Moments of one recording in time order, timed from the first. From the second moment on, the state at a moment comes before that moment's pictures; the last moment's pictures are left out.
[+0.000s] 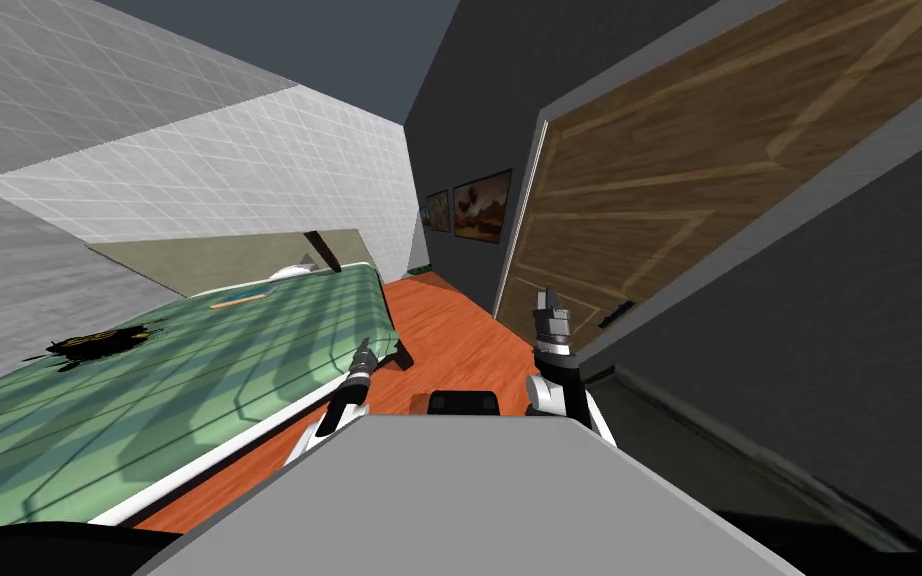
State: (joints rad) arm 0.53 0.09 0.25 -1.78 -0.03 -0.07 0.26
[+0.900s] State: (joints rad) arm 0.52 0.09 0.32 -1.63 -0.09 0.11 0.33
